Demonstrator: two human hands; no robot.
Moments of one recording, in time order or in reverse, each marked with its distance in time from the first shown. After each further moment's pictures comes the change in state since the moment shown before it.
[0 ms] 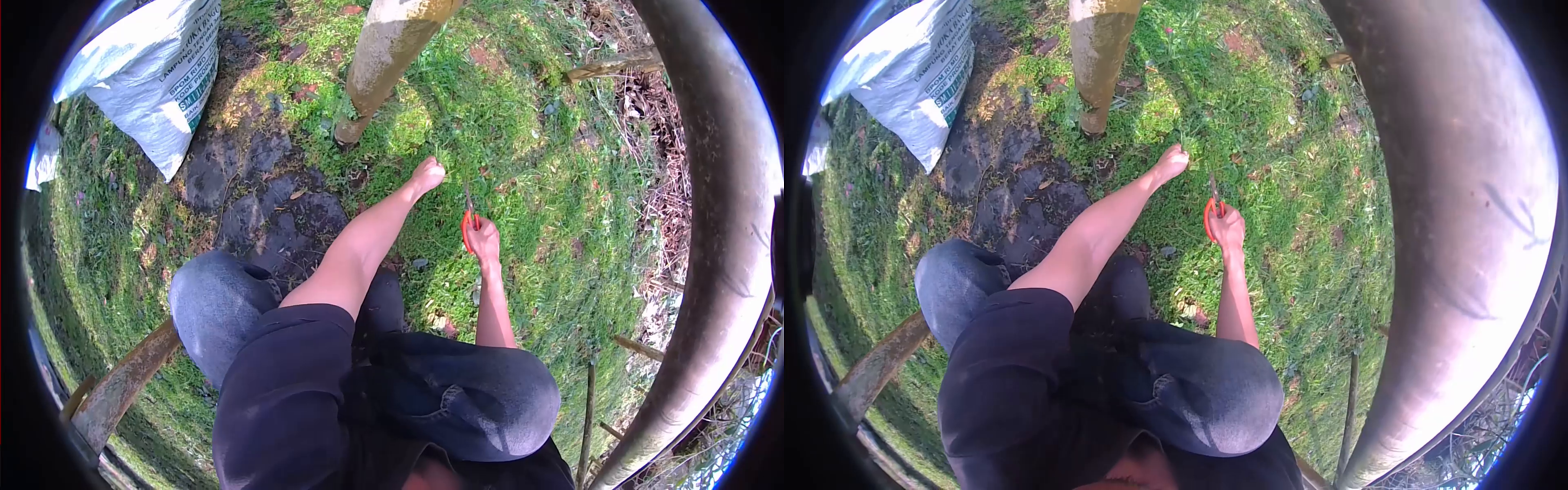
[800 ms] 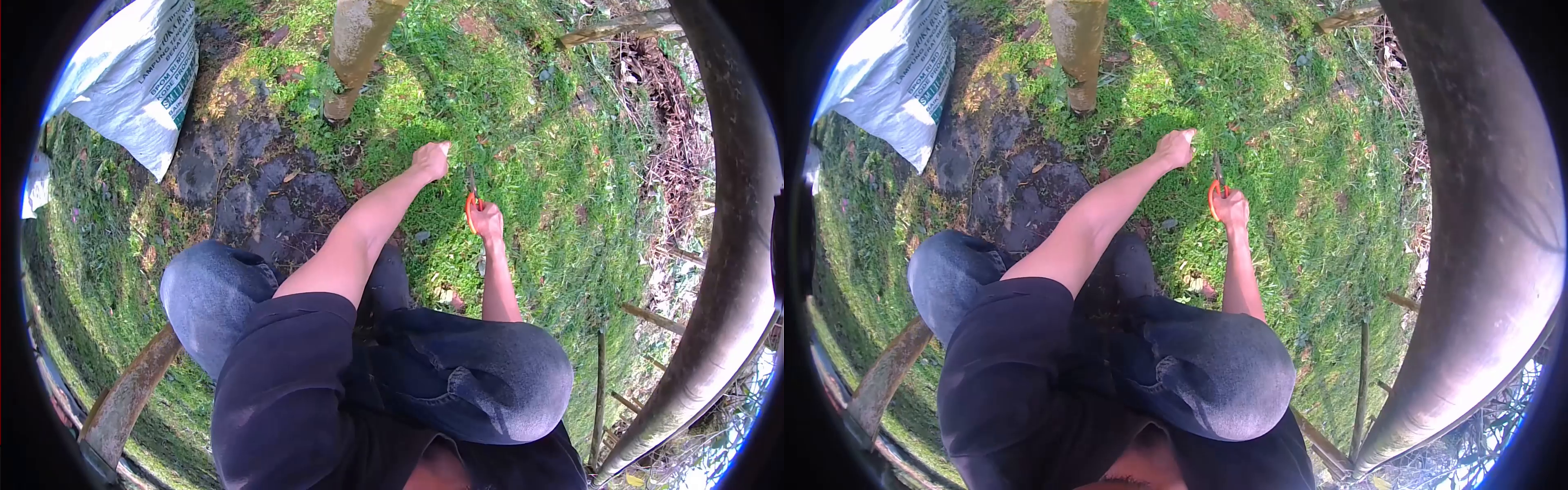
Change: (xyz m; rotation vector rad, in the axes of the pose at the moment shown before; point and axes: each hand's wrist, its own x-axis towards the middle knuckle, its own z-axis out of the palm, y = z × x) left_hand -0.052 0.061 -0.005 0.342 -0.102 -0.041; right_hand -0.002 0.042 0.018 -0.085 0.026 0.179
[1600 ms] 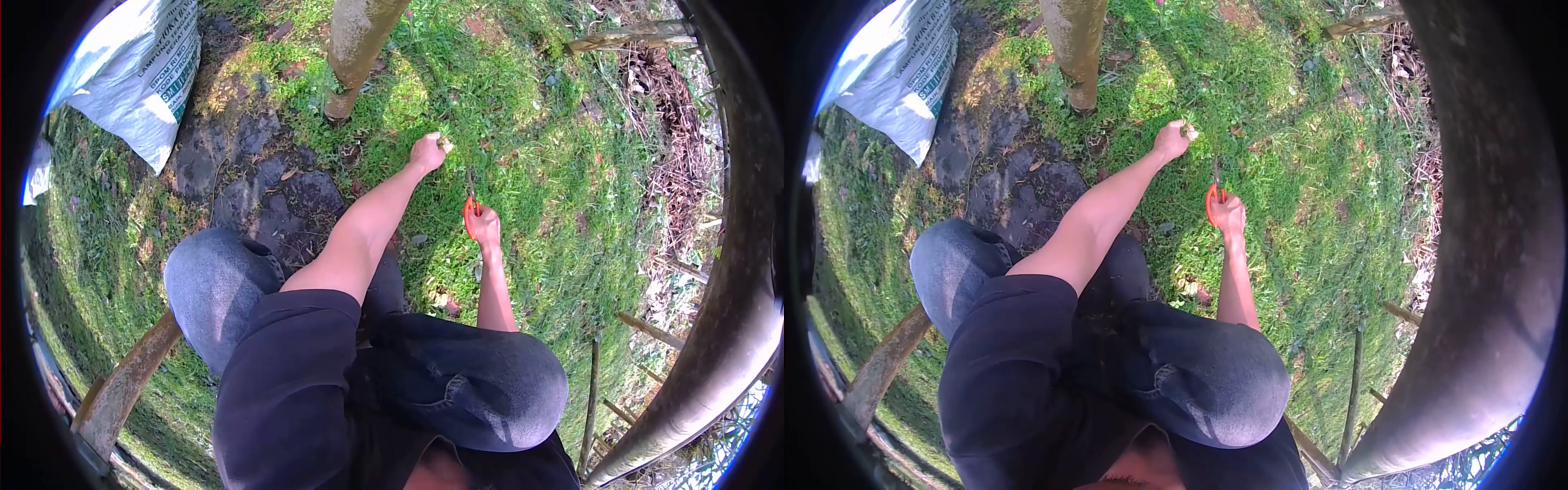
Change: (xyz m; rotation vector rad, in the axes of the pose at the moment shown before) left_hand 0.032 -0.021 0.012 -0.394 0.109 -0.257; right_hand -0.003 -0.003 -0.005 0.063 -0.080 -0.005
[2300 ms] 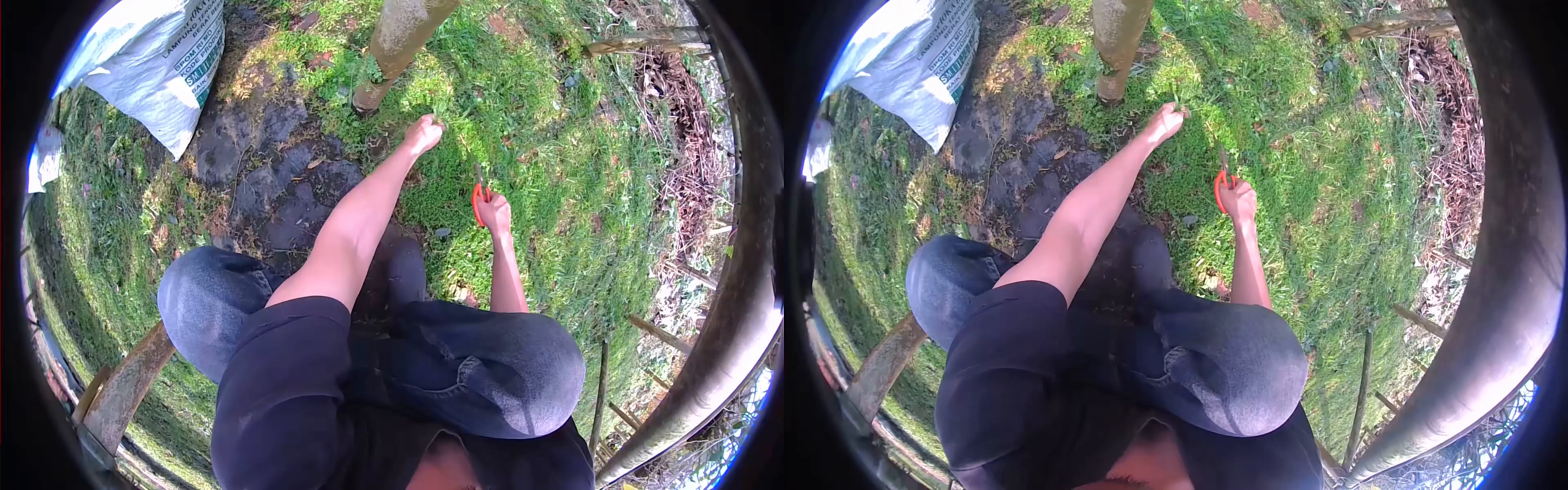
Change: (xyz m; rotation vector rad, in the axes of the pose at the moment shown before) left_hand 0.067 -0.089 -0.031 -0.115 0.117 0.239; right_hand 0.002 -0.034 0.026 -0.111 0.044 -0.057
